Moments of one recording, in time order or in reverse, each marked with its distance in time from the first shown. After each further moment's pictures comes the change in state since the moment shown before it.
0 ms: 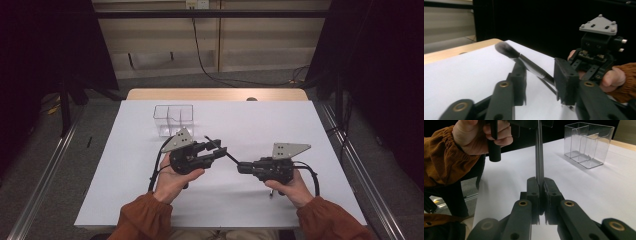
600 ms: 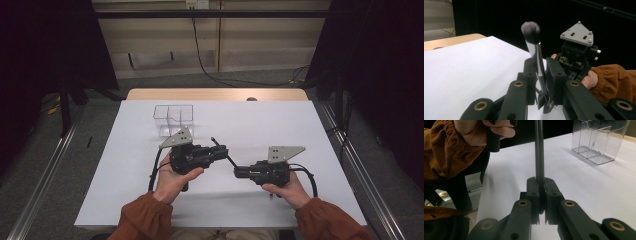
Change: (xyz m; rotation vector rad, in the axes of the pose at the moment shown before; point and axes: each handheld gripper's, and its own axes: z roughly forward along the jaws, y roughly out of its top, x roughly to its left) left arm -0.002 0.006 -0.002 0.029 -0.132 -0.064; right arm 0.004 -0.006 0.009 0.030 0.034 -0.012
